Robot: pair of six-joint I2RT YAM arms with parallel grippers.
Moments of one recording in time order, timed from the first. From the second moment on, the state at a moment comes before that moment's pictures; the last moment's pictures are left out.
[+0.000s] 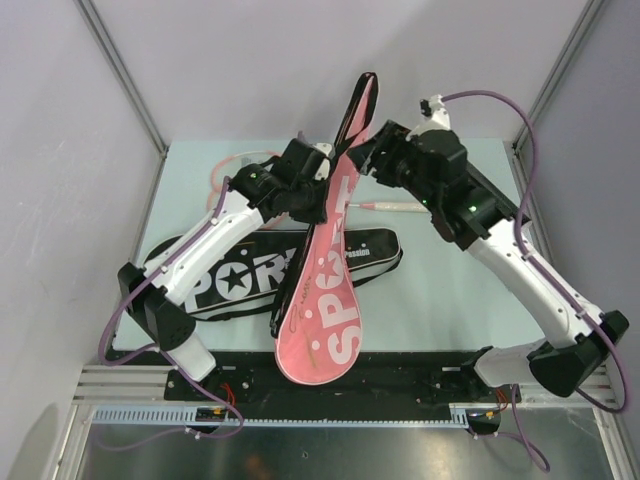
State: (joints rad) left arm -0.72 1.64 1.75 -0.99 -0.04 -0.40; right arm 0.63 1.33 1.53 -0.35 0.13 0.73
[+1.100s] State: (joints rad) left arm -0.72 1.63 1.73 -0.96 -0.07 -0.44; right arm 0.75 1.53 1.48 -0.17 0.25 0.76
